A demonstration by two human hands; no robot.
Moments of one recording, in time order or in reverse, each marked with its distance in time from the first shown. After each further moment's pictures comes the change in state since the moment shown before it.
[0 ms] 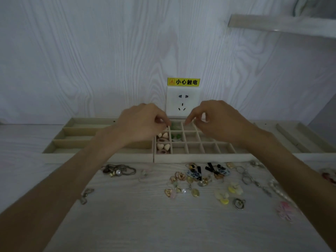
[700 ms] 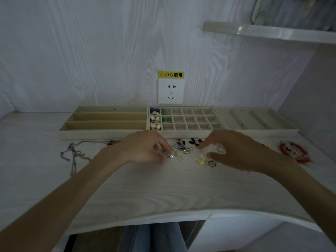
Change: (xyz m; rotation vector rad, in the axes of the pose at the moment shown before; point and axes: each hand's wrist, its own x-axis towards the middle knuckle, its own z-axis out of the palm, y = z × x) left_hand -0.090 0.034 0.035 -0.152 -0.310 0.077; right_hand -0.136 0.018 -0.005 -0.113 -0.227 0.019
